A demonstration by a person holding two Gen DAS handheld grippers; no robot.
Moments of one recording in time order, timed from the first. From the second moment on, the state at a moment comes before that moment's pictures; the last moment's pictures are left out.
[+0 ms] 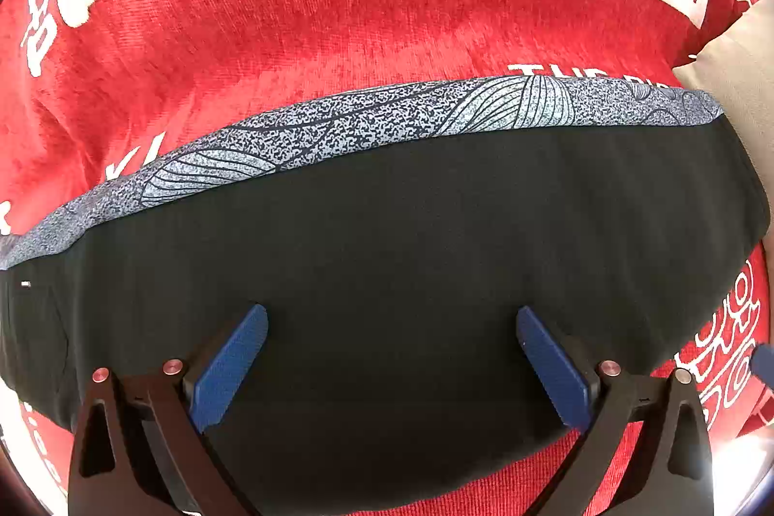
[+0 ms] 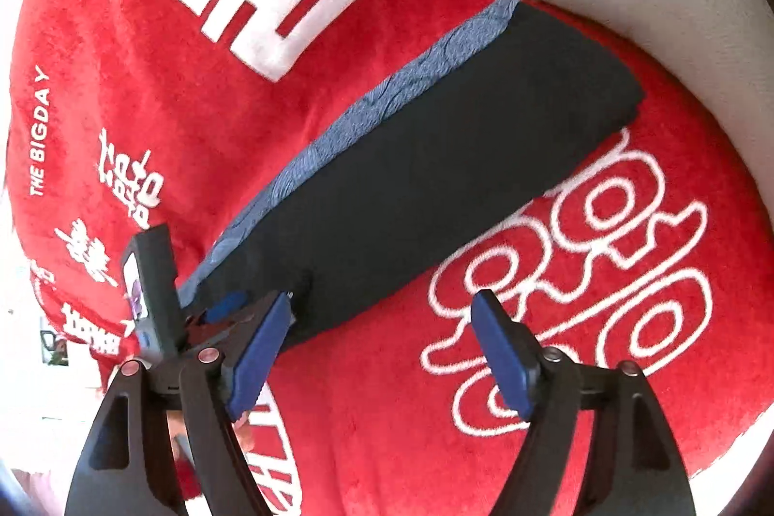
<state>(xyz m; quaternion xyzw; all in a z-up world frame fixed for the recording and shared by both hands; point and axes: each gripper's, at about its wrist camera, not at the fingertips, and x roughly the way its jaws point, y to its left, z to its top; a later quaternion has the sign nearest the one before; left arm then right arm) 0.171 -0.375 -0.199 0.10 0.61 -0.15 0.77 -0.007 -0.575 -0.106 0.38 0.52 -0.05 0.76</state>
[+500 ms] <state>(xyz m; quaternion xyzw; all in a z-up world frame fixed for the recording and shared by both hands) 0.173 -0.378 -0.186 0.10 0.62 -0.13 0.77 -0.039 -0.623 -0.143 0.54 0.42 -0.09 0.72</state>
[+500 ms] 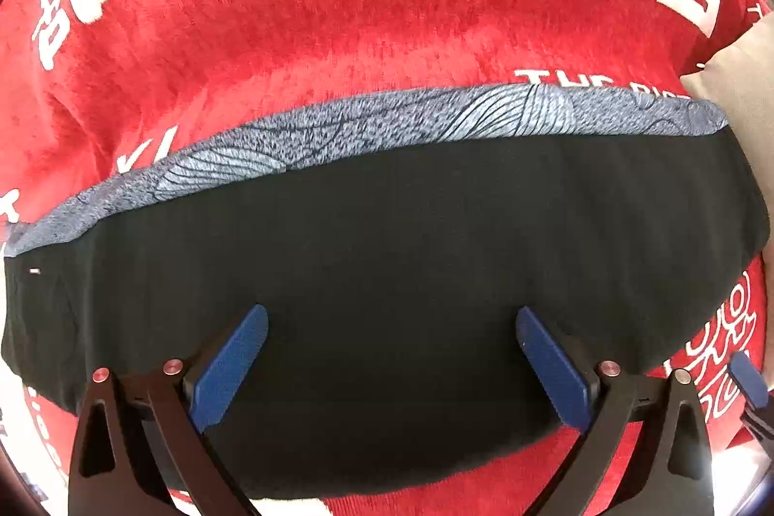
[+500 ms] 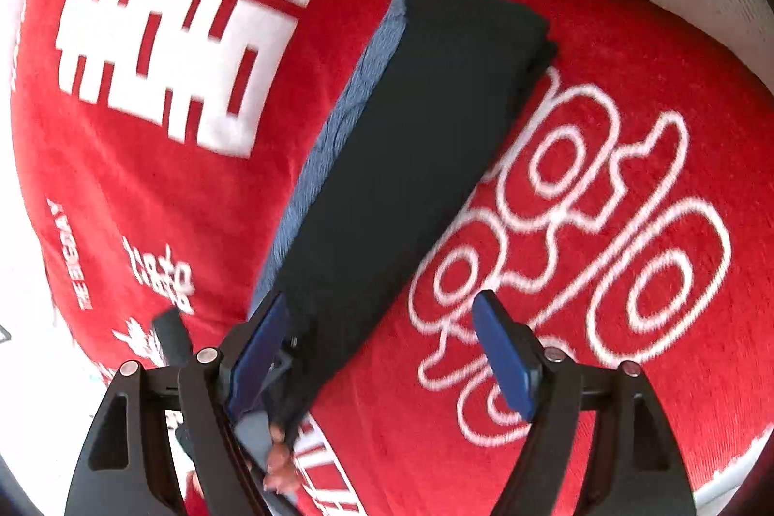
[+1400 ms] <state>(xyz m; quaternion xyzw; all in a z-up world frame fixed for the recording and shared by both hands) 0.167 -0.410 -0.196 0.11 0.59 -0.16 0.78 0.016 -0.664 -0.180 0.56 0.40 -0.13 0.71</state>
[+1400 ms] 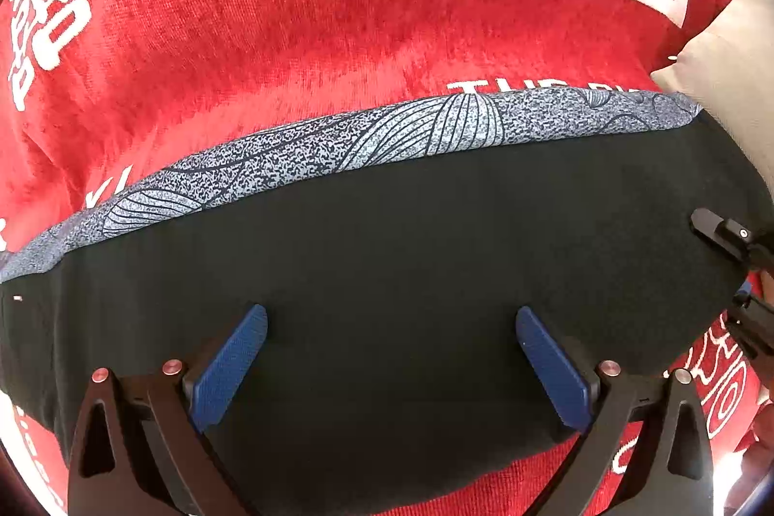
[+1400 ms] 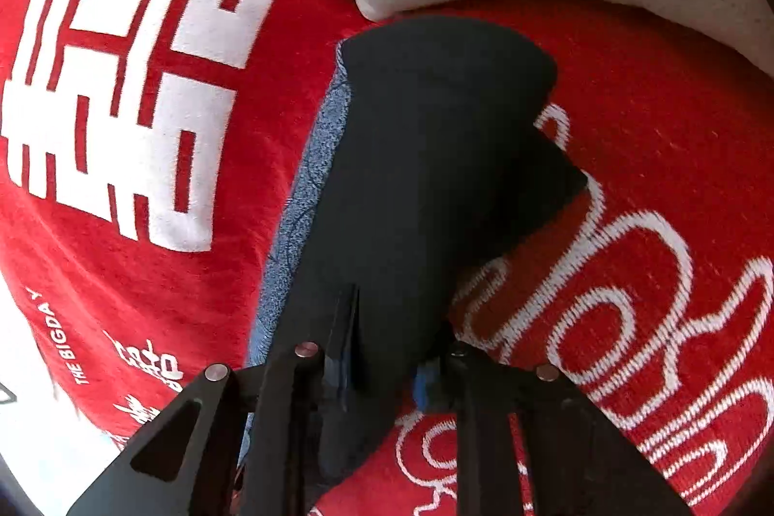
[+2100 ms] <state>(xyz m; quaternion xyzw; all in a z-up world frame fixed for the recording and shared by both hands) 0.178 -0.414 -0.190 0.10 0.60 -0.15 0.78 -0.028 -0.689 -0.193 0.62 0.32 -0.15 0.70</state>
